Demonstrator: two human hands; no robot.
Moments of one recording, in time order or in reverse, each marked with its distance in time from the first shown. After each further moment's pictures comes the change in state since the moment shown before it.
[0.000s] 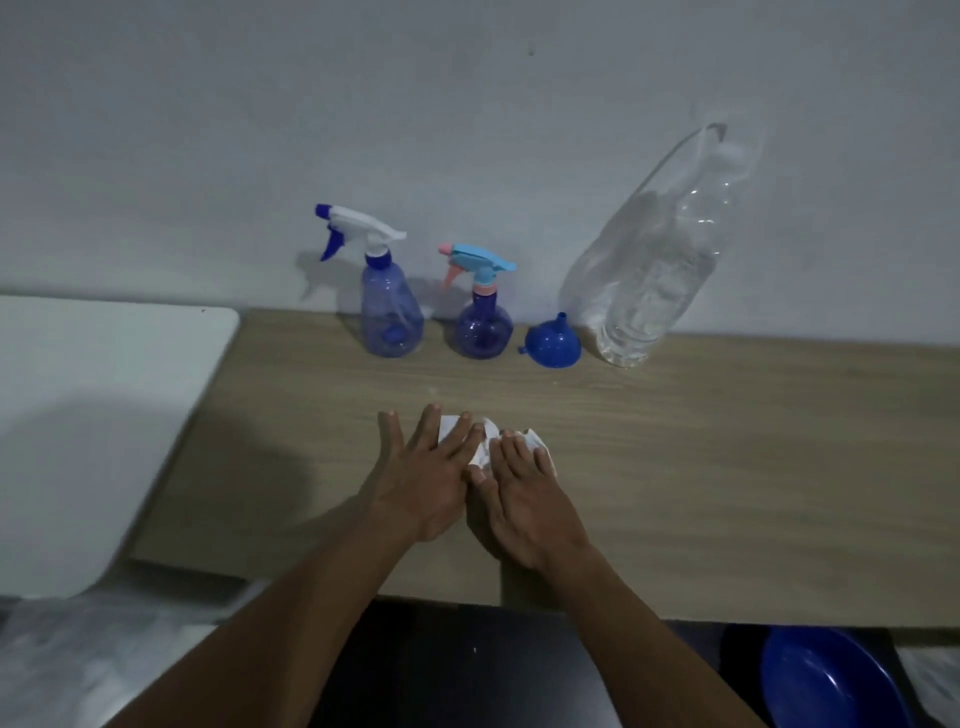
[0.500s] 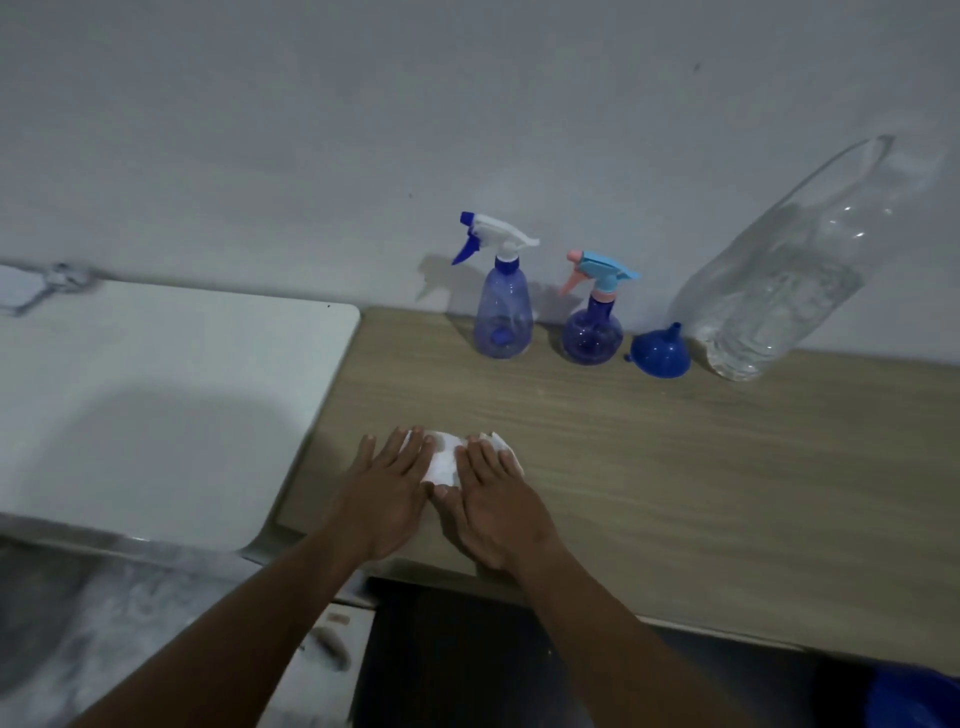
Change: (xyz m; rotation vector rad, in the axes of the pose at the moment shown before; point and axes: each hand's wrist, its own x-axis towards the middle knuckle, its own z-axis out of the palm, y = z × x) left_hand -0.102 -0.142 0.051 -0.062 -0.067 -0.144; right_hand 0.042 -0.141 0.055 -0.090 -0.072 -0.187
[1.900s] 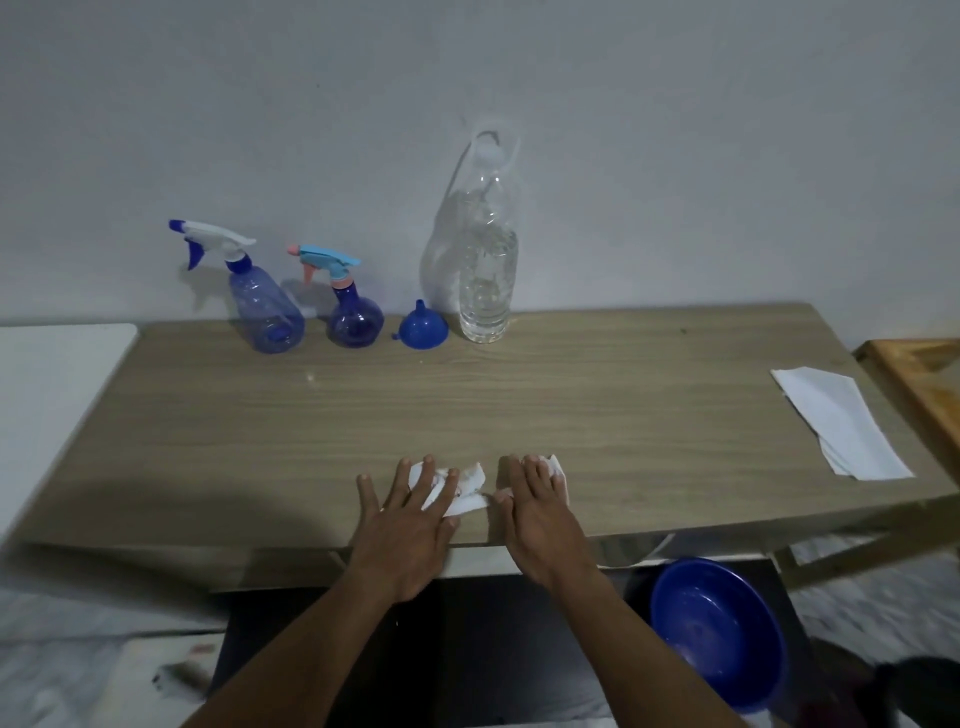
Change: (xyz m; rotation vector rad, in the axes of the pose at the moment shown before) left_hand 0.007 0.337 -0.018 -0.110 0.008 0.098; right_hand -0.255 0.242 -0.059 0.166 0.232 0.356
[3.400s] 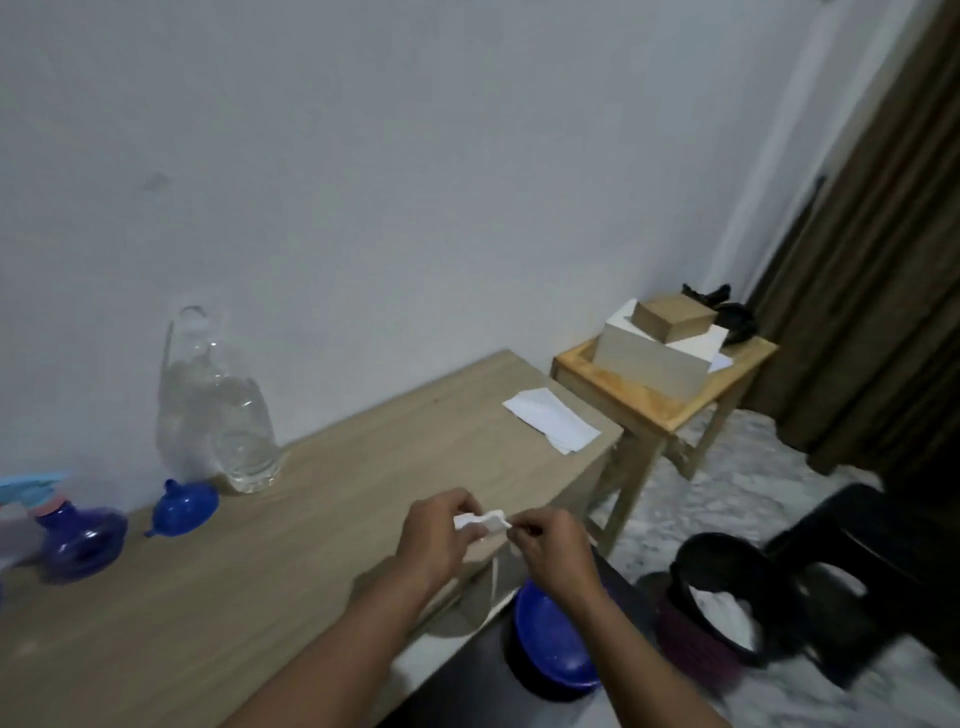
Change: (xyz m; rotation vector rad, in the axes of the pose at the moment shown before) left_hand 0.040 0.205 -0.115 -0.762 0.088 0.462; right_hand -0.124 0.062 -0.140 0.322 0.595 0.600
